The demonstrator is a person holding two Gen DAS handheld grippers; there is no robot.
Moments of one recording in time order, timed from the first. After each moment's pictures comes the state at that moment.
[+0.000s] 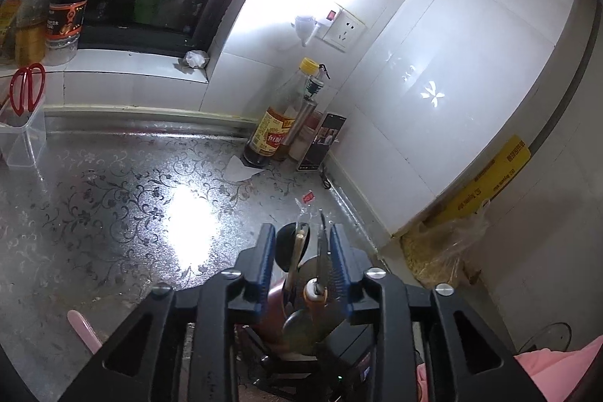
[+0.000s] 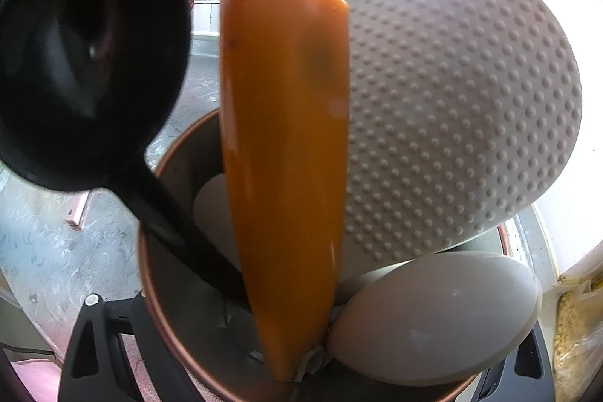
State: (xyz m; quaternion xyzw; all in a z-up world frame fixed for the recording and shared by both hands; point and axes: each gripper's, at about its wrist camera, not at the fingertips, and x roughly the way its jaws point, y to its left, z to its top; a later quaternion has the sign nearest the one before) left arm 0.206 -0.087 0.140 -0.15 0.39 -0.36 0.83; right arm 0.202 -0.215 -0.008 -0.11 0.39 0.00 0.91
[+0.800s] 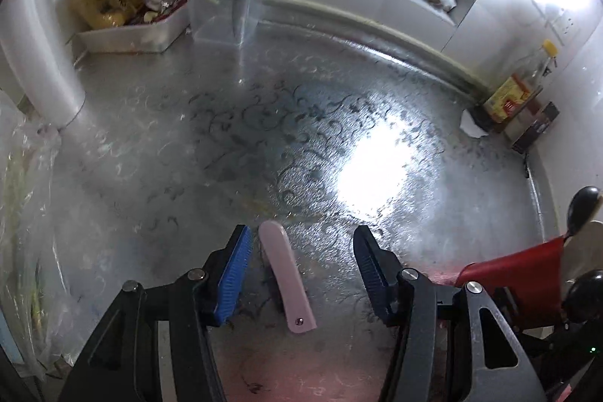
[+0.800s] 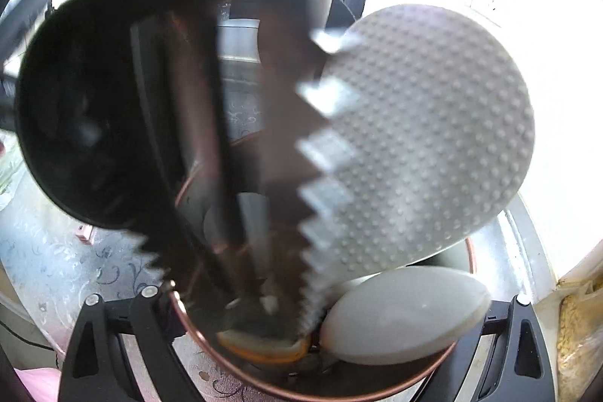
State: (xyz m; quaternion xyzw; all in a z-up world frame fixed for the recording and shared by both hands) left arm 0.222 0.029 0.004 -0.12 0.54 -0.03 0.83; right arm 0.177 -0.226 0.014 -0.10 0.36 0.01 0.93
